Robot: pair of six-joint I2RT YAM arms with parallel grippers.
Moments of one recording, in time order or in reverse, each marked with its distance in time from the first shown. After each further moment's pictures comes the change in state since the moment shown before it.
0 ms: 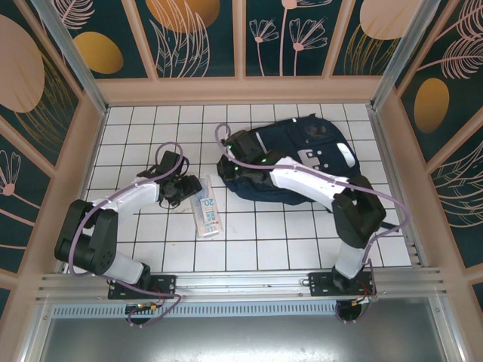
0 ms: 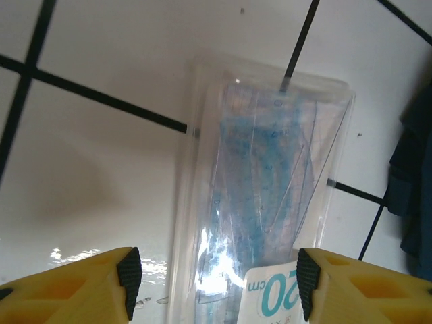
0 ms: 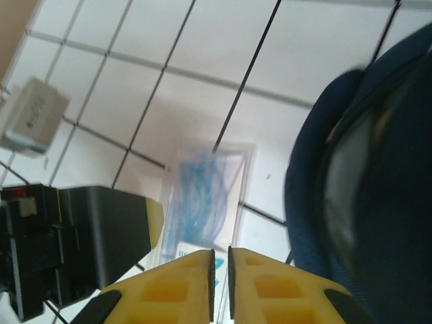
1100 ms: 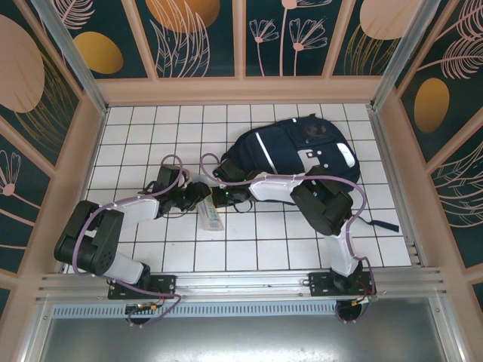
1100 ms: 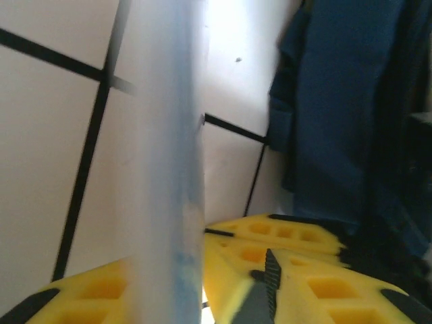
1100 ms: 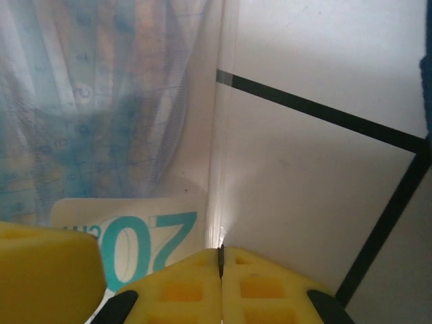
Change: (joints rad) left arm 0.006 -0.006 -0.227 0.489 0.357 -0.150; right arm 0.054 0.241 -0.075 0.126 -0.123 0.097
